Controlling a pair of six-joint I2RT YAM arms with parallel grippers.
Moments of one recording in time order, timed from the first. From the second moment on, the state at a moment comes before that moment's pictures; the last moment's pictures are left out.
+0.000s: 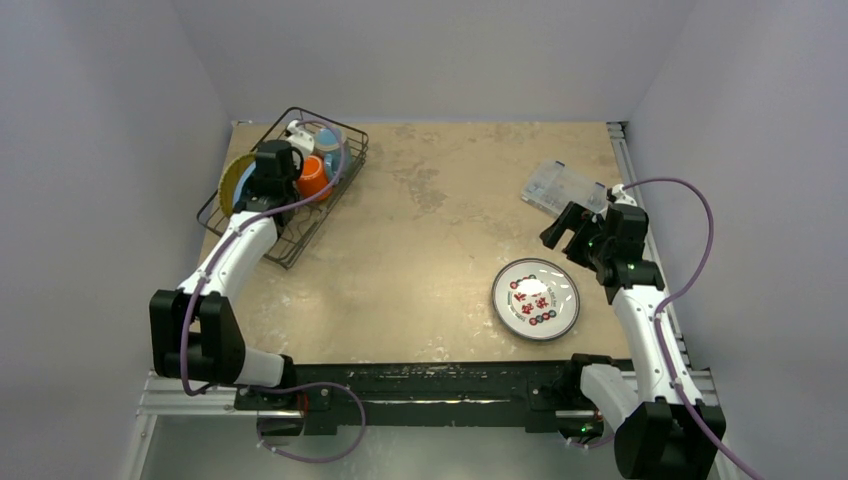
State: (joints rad) left arm -0.10 1.40 1.06 -0.14 -0.54 0.62; right arm -0.08 0.93 0.73 -0.47 -0.18 0.46
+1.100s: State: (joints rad) left arm -0.10 1.12 1.16 -0.43 -0.29 -0.10; right arm -0.06 0.97 0.73 -0.47 -0.22 0.44
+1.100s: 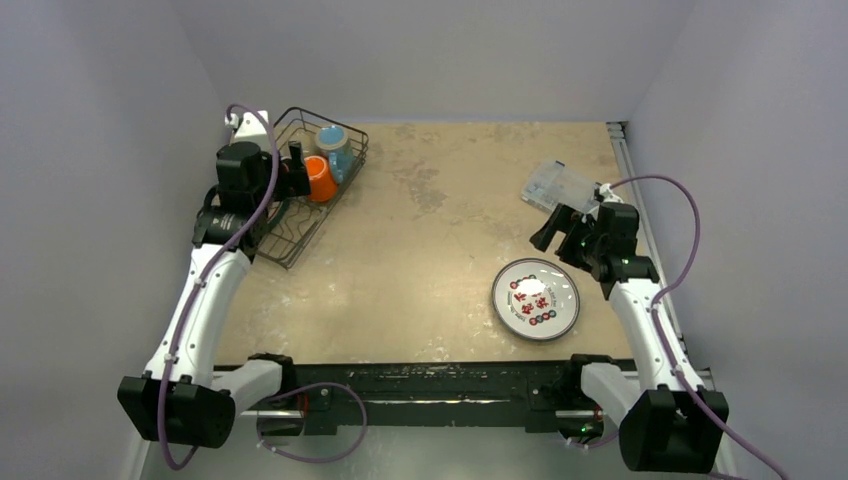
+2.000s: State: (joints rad) left arm -0.50 1.36 1.06 -0.32 0.51 -0.42; right arm 0.31 0.94 0.70 -0.58 0.20 0.84
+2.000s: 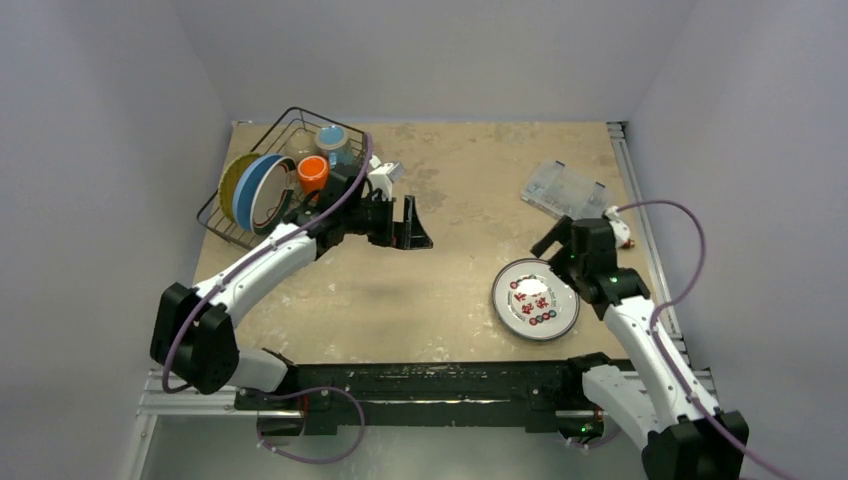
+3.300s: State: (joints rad) left arm -0.61 1.57 1.06 -0.22 0.72 -0.64; right arm -0.21 0.98 0.48 -0.53 0.10 0.89
